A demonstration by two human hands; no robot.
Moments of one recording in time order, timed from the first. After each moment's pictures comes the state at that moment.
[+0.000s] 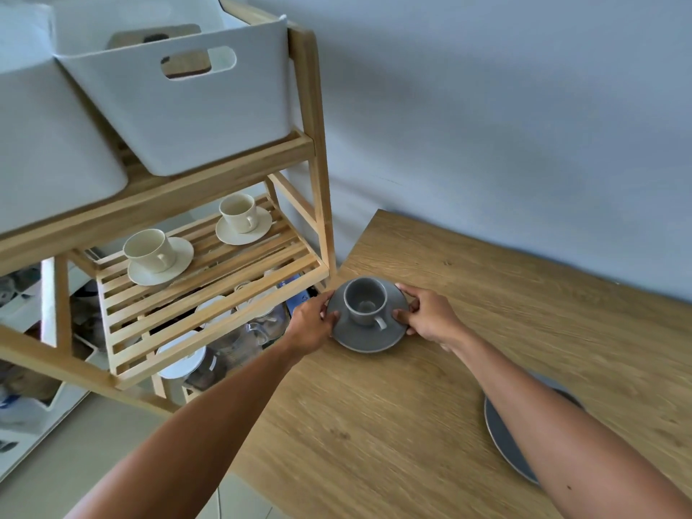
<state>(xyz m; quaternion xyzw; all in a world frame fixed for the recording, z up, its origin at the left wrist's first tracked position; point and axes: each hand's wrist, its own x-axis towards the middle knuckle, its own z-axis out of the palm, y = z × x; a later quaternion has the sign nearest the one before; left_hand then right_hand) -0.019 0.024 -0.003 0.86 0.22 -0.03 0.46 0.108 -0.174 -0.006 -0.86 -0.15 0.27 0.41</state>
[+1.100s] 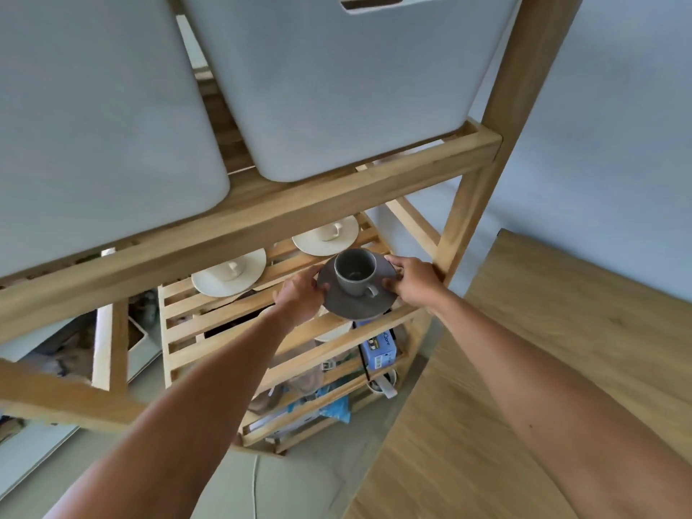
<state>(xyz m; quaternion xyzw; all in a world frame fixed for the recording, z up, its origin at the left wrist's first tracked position) 0.022 0.270 -0.062 0.86 0.37 -0.03 0.35 0.173 0.105 -0.059 -0.87 -0.27 0.27 0.31</state>
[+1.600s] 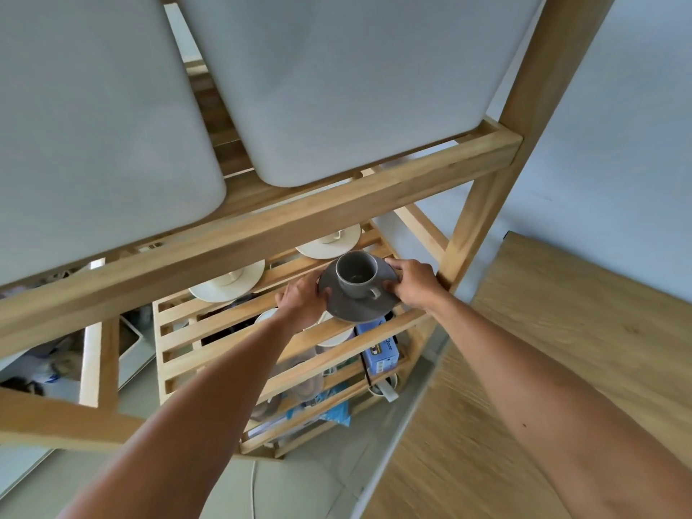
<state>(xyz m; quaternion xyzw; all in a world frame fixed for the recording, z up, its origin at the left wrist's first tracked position) 0.030 0.280 -0.082 0.89 0.34 -0.02 0.30 0.185 0.121 -0.078 -0.88 -0.27 0.27 0.29</state>
